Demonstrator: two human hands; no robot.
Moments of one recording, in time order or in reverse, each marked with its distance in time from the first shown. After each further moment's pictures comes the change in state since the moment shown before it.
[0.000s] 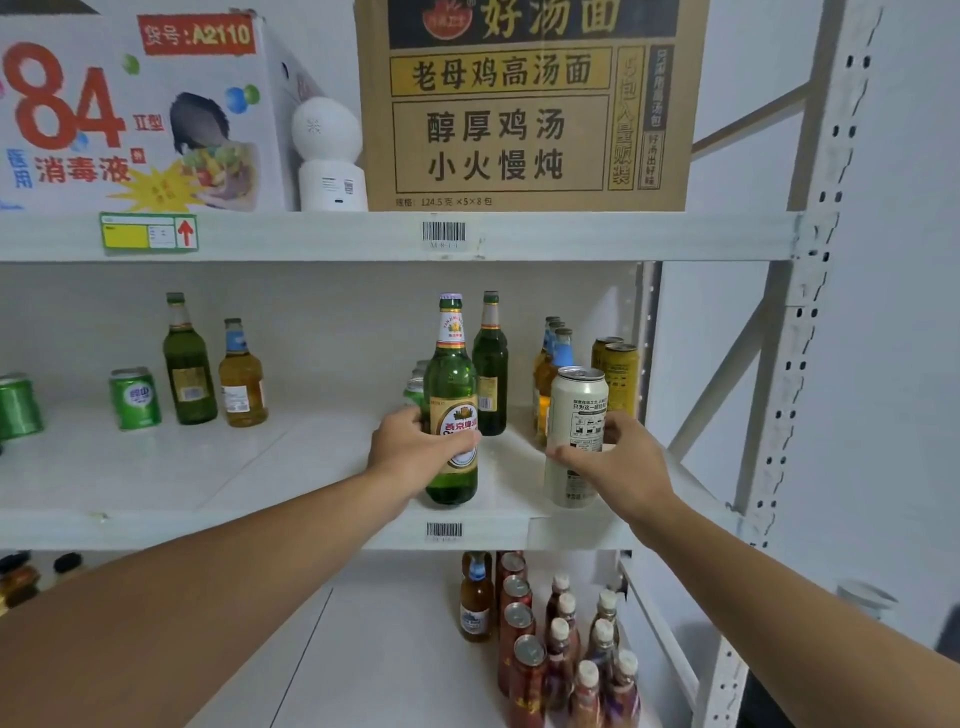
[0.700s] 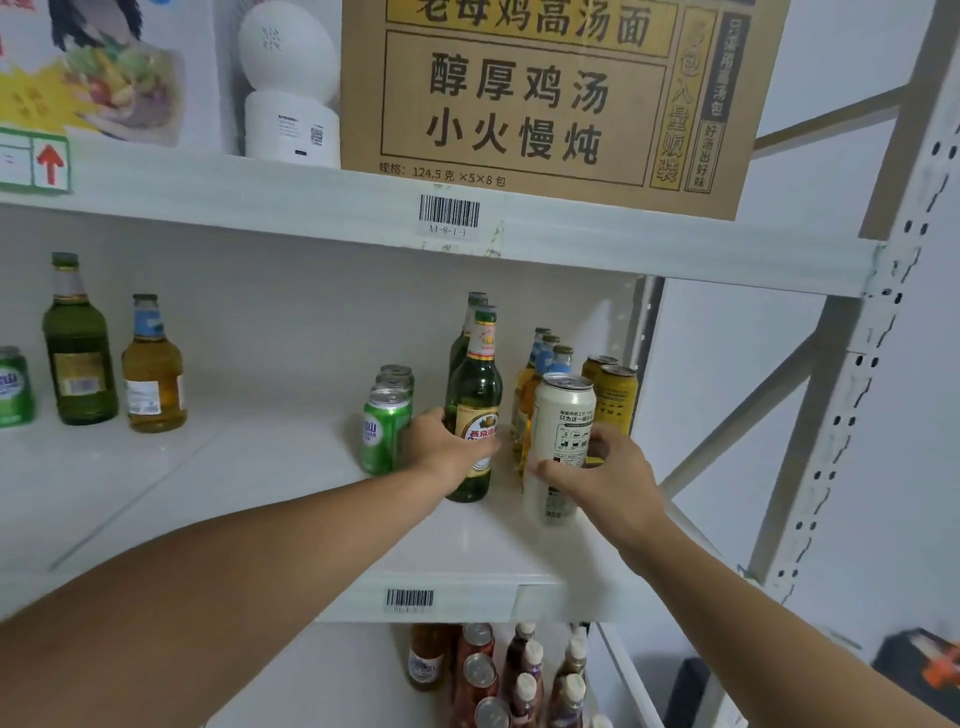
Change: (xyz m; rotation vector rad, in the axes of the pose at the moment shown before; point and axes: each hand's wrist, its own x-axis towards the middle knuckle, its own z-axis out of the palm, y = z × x) left_hand 0.114 -0.022 0.091 0.038 0.000 0.003; right_hand 0.061 0.009 0.026 0.019 -0.013 -0.023
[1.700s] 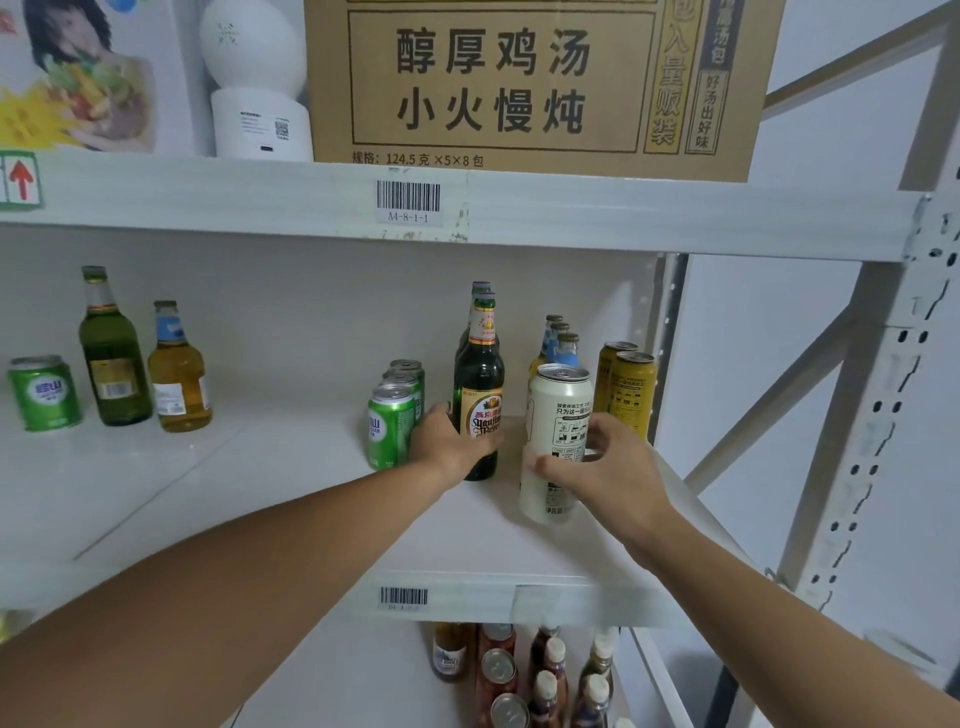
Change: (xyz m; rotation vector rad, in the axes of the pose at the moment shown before) left_hand 0.017 -0.008 0.011 0.156 -0.019 0.035; right_hand 0.016 0.016 -0.004 0.082 -0.106 -0.007
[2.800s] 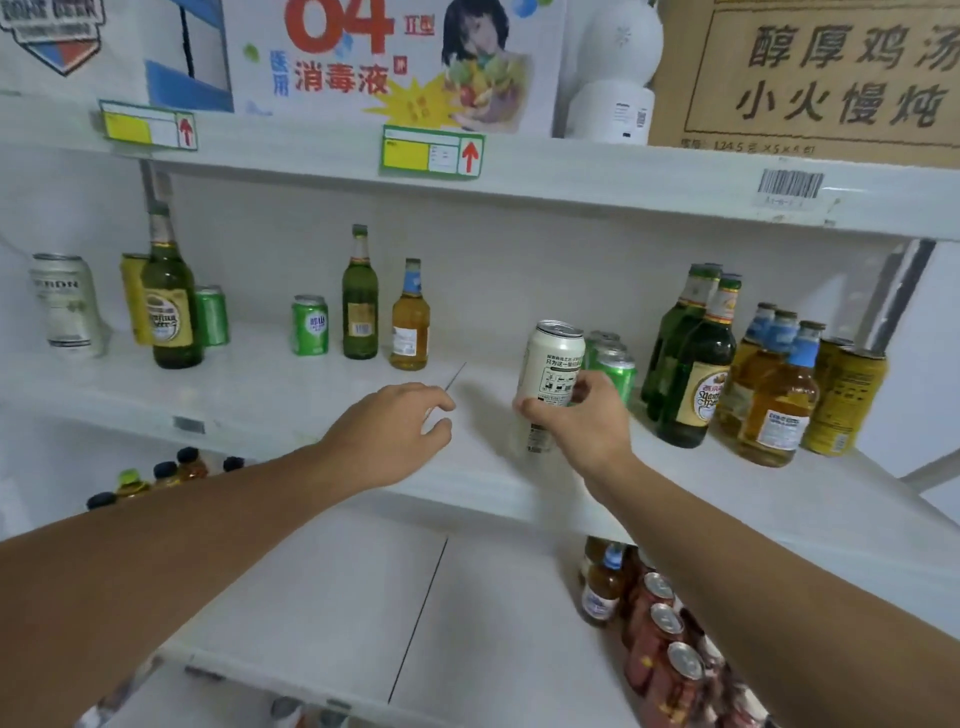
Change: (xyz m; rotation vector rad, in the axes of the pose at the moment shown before) left_hand -0.120 -0.142 -0.351 0.620 -0.030 0.286; right_hand -0.053 -0.098 0.289 -0.020 -0.024 0.009
